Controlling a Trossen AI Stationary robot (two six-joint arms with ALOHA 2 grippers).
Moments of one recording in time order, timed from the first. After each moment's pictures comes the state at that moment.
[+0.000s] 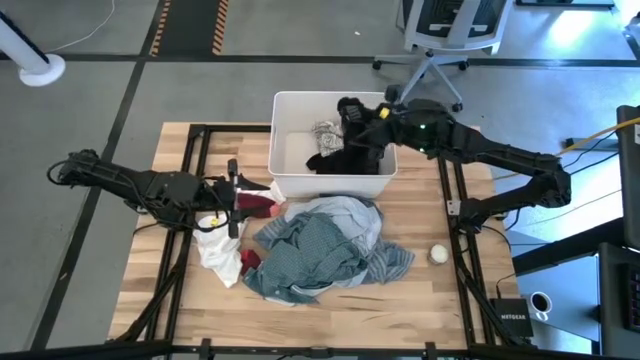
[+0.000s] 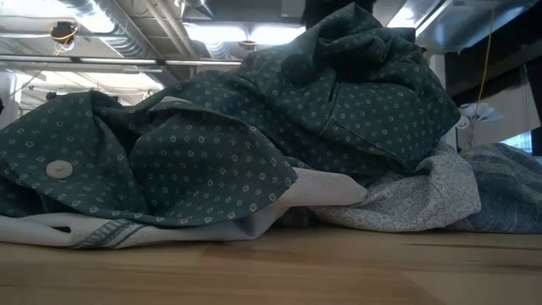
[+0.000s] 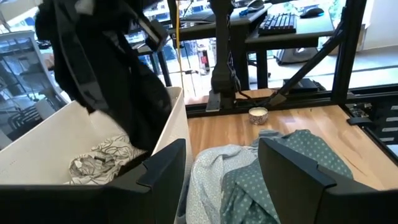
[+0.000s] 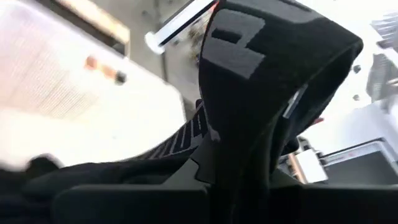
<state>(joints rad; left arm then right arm) -0.29 0.82 0.77 -0.09 -0.44 0.11 -0.28 1.25 1.28 -0.28 0.30 -0.87</state>
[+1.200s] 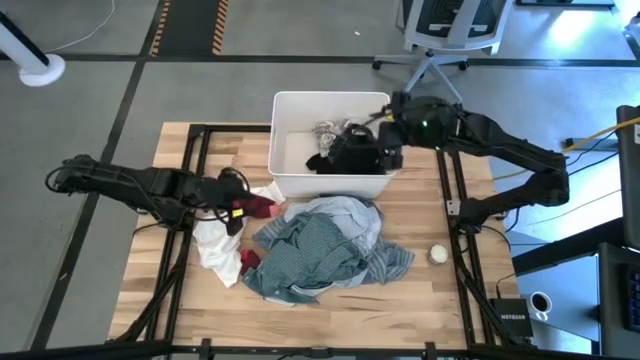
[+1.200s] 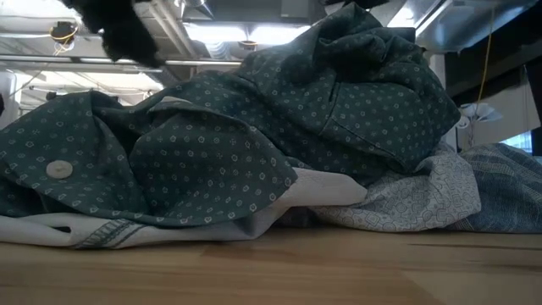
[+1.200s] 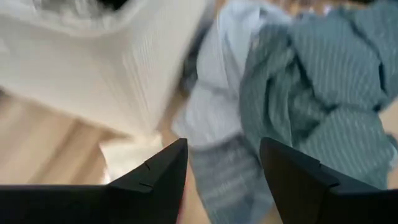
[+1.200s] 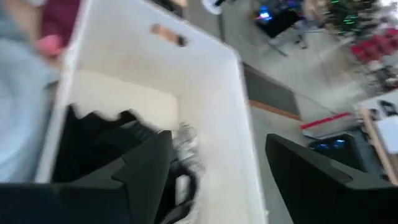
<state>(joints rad) -0.16 0.84 0.77 -0.64 -0.32 -0.41 -0.25 1.26 1.50 -0.81 0.24 -0.64</state>
